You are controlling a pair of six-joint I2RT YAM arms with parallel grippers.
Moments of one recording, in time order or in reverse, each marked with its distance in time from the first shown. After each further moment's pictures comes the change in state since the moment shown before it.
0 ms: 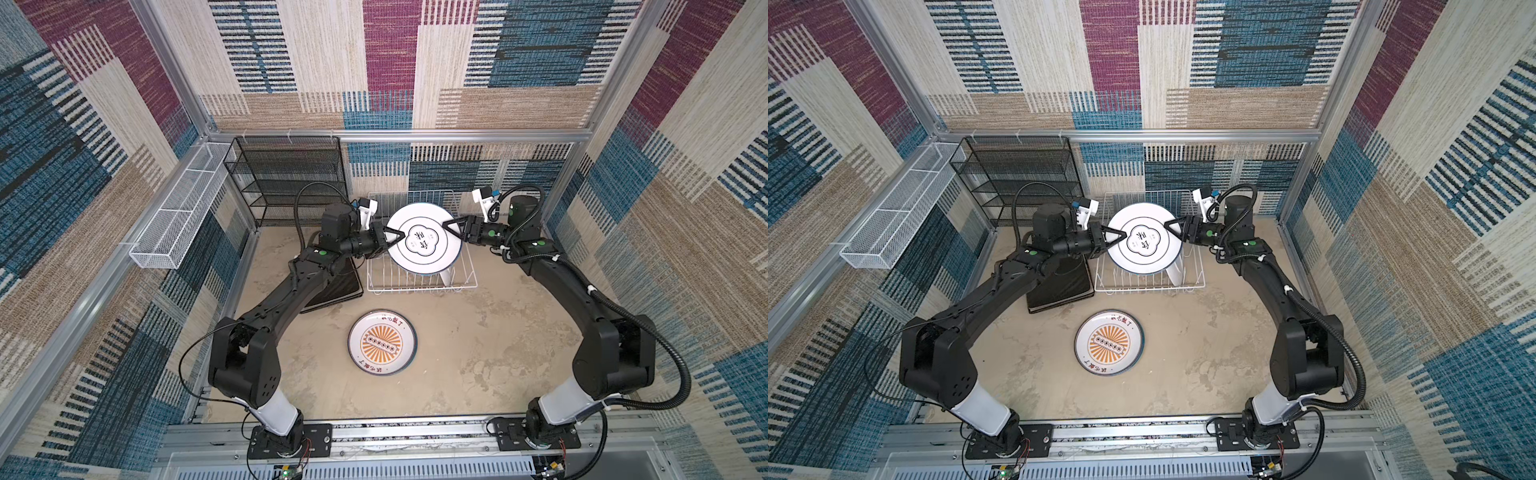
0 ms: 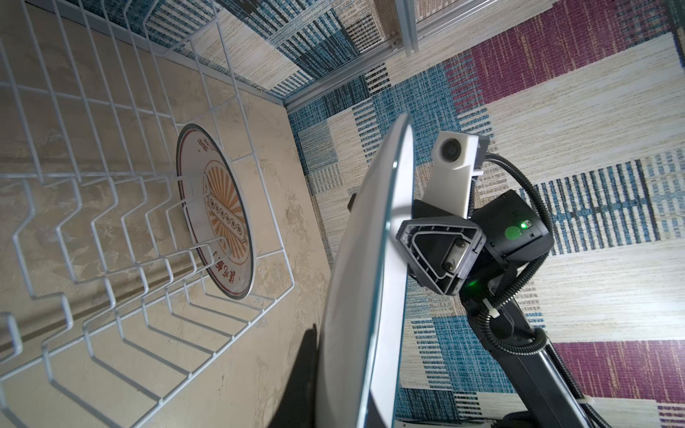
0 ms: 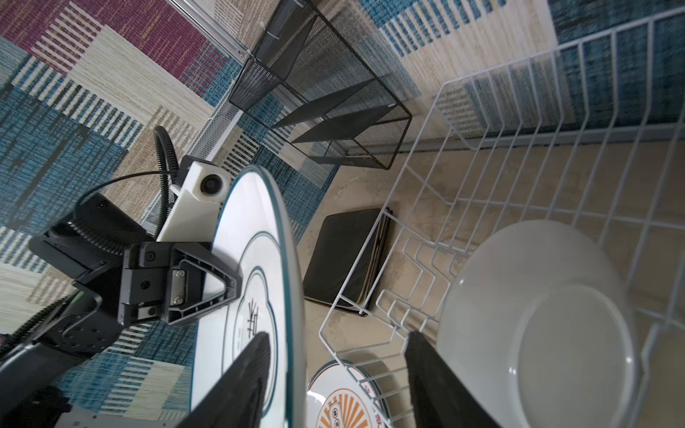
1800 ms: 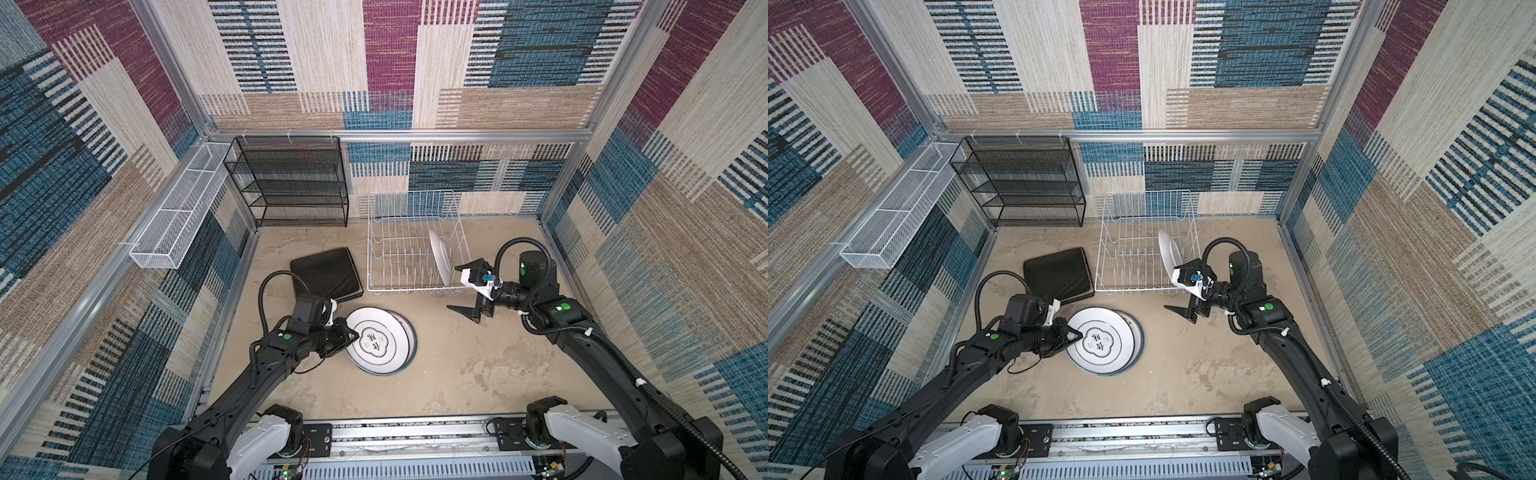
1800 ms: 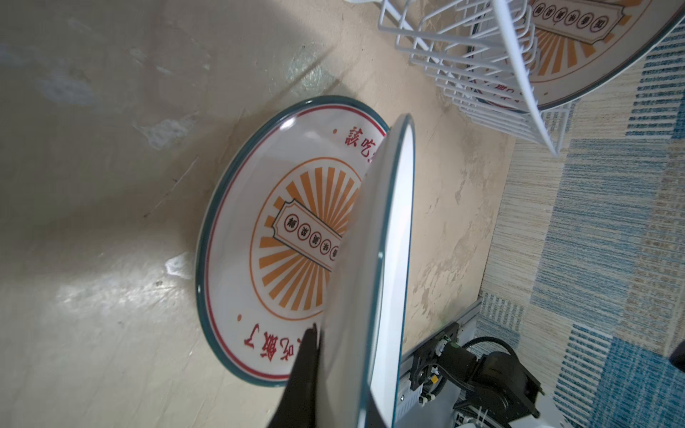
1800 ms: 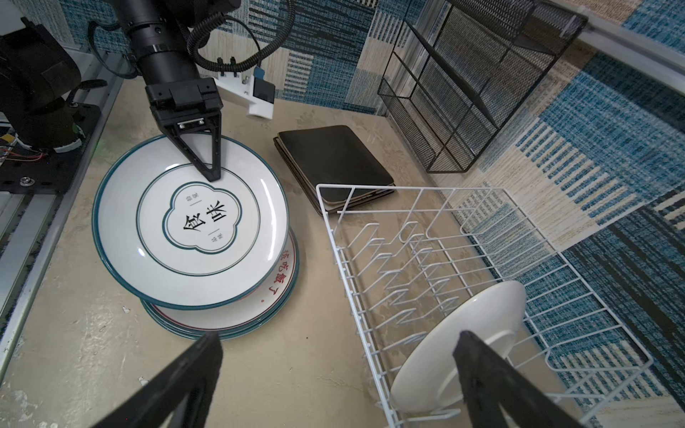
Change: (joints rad) left arm 0.059 -0.592 -0.804 -0.394 -0.242 0.079; right arm 0.115 -0.504 -0.463 -0.207 0.011 -1.231
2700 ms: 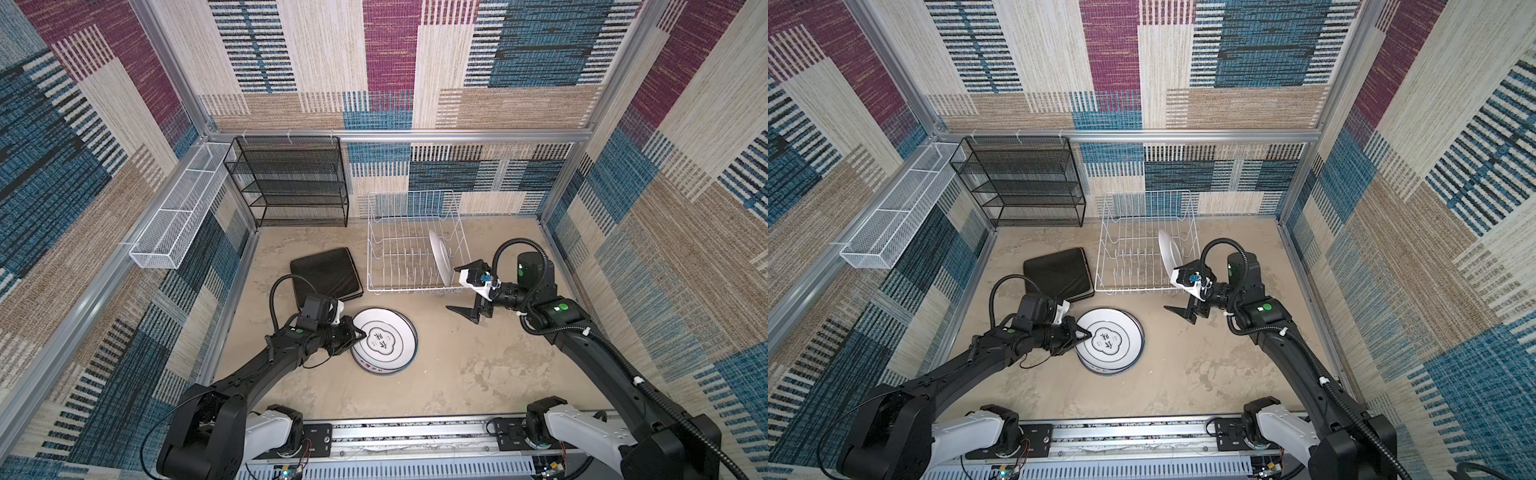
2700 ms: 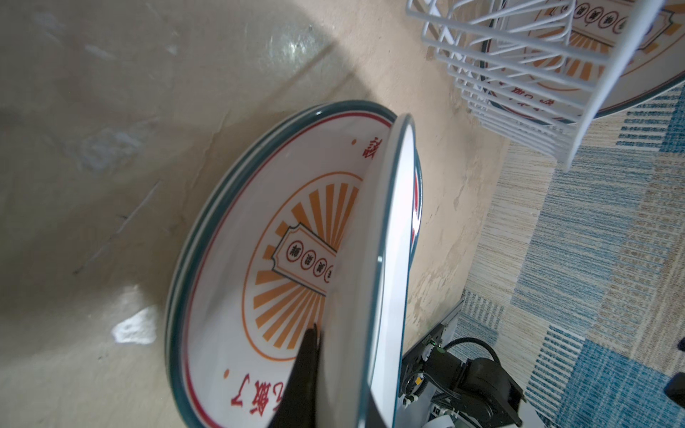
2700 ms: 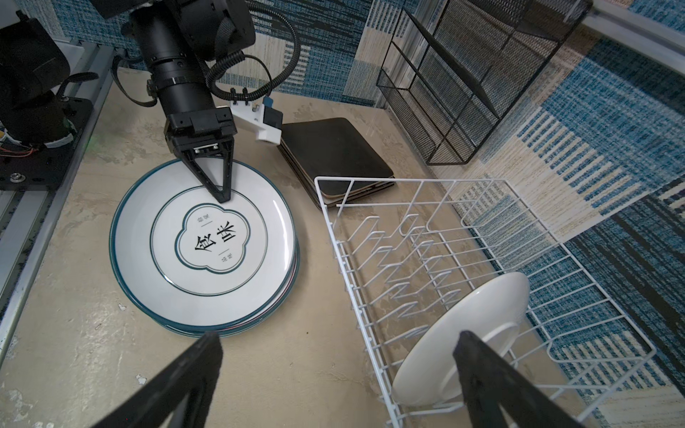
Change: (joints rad) left arm 0.000 0.176 -0.041 0.194 0.075 -0.032; right arm 0.007 0.005 -0.013 0.010 0.018 0.007
